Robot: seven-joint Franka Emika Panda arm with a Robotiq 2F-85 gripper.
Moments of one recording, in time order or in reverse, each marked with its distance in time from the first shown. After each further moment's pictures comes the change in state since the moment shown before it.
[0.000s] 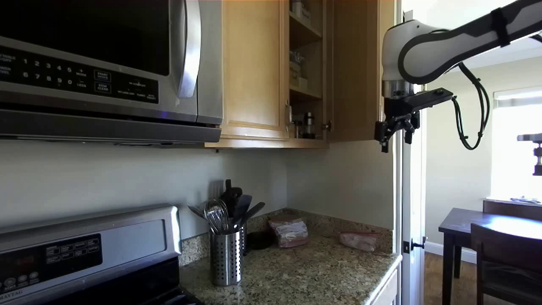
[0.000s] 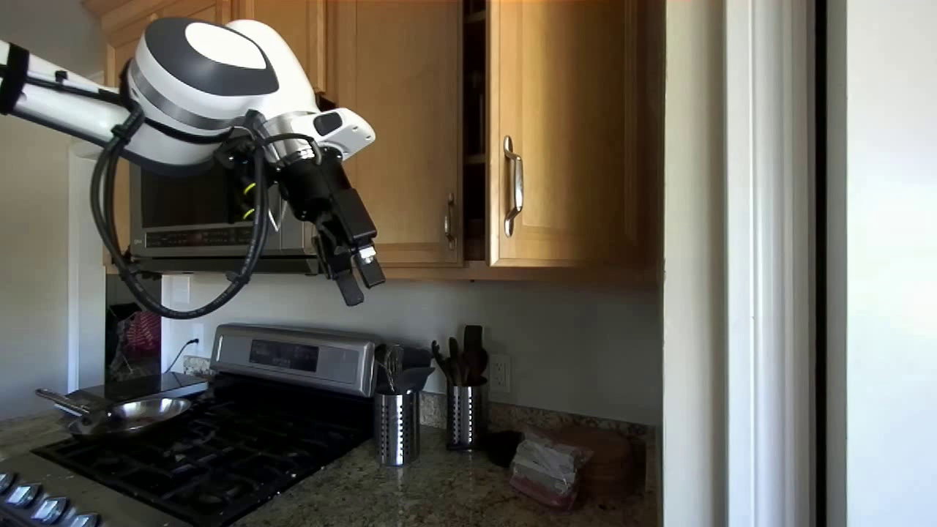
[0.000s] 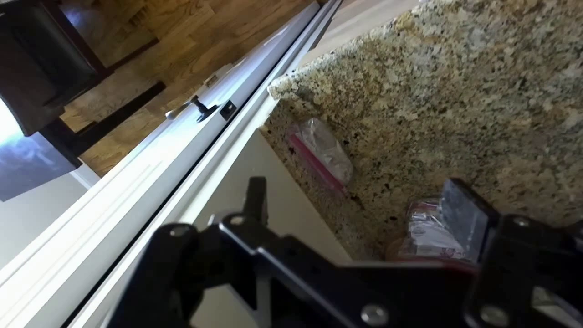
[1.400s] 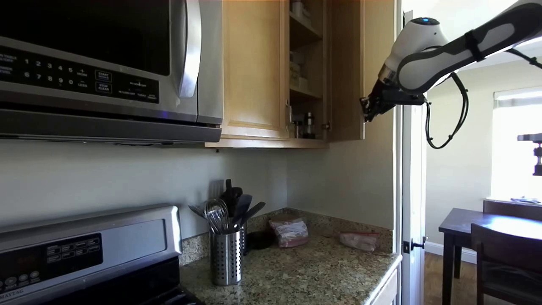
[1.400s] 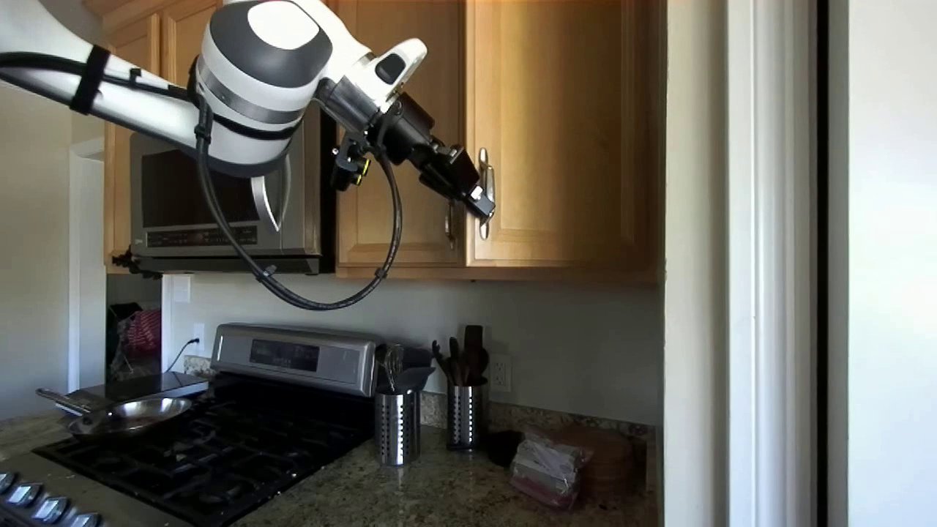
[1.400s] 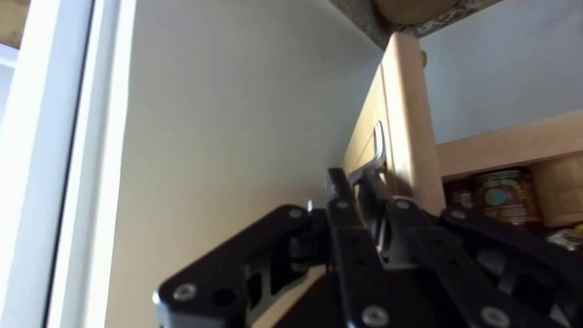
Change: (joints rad) arm -0.126 0.123 -0.091 0.073 -0.073 0.686 0.204
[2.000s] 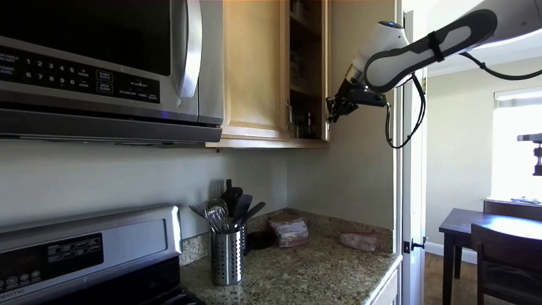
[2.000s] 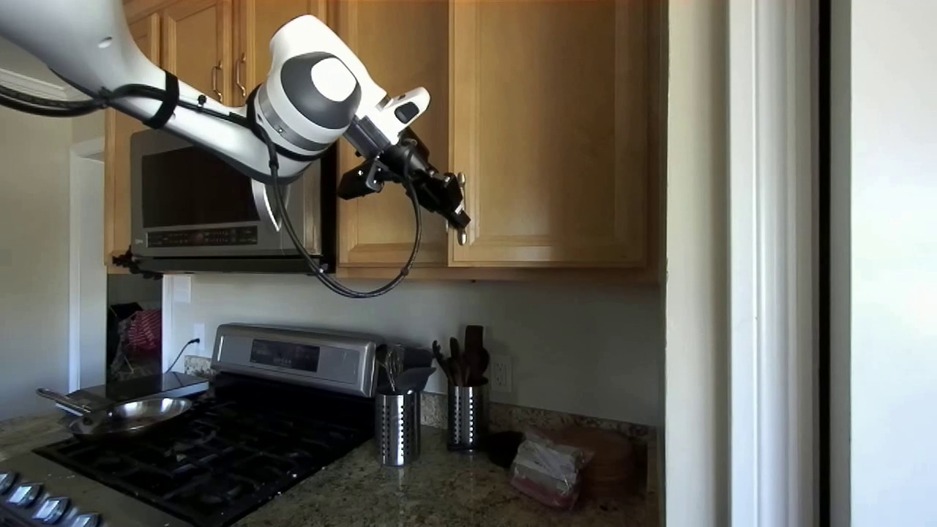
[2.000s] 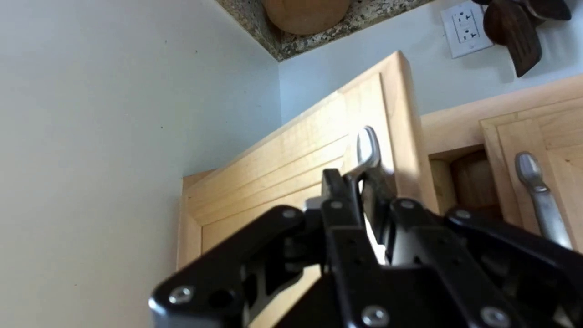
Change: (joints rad) arm 0.240 0.208 -0.047 0.196 0.071 0.006 -0.057
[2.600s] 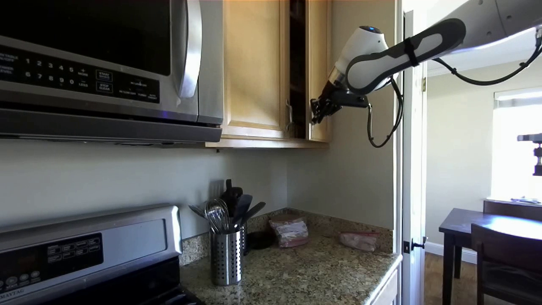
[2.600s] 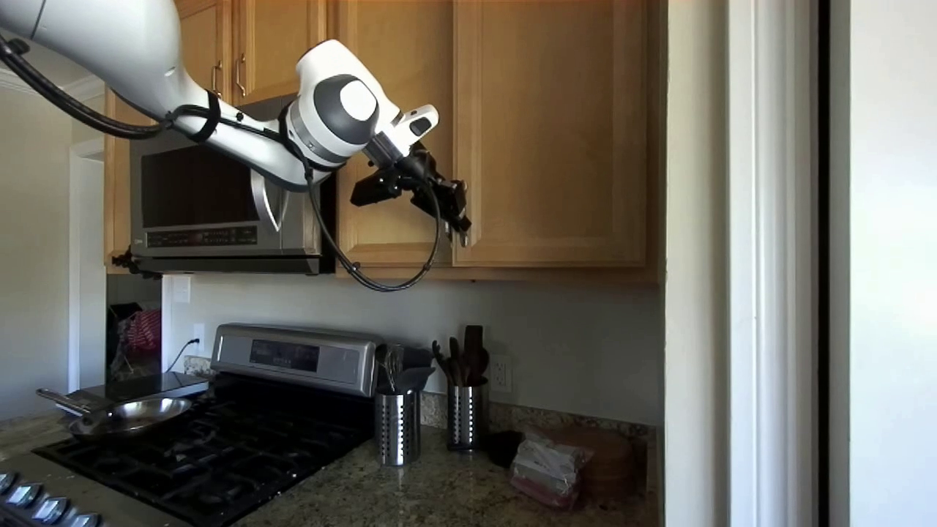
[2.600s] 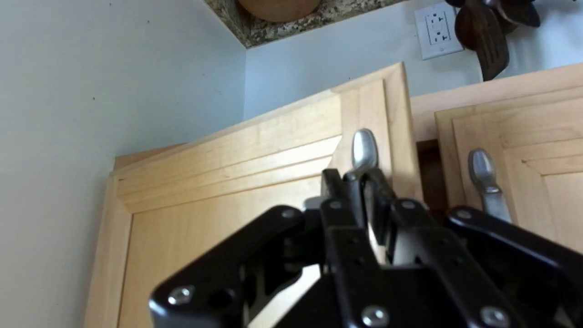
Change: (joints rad) arm 0.076 0.145 -0.022 0.149 0.013 0.000 -0.075
